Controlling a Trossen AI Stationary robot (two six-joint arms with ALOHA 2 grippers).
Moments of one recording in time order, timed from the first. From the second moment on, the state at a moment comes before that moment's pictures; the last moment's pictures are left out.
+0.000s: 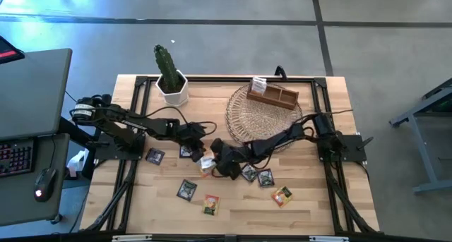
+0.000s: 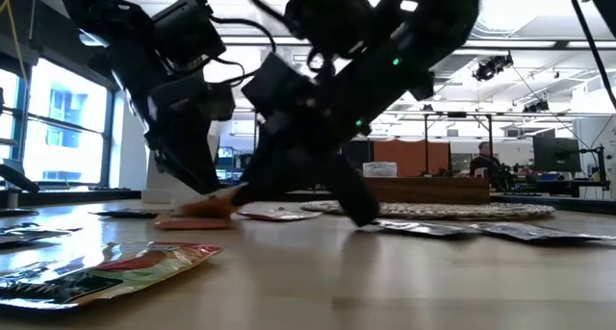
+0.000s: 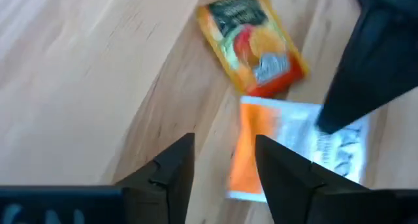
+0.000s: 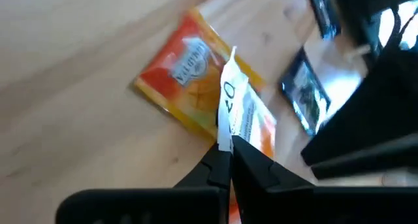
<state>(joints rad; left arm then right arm) 0.01 1.46 0.61 -0.03 0.04 -0.45 0.18 2.11 1.21 0.24 0.15 -0.83</state>
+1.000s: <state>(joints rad) 0.01 1.45 0.61 0.74 0.39 -0.14 -0.02 1.65 1.21 -0.35 -0.97 -1.15</state>
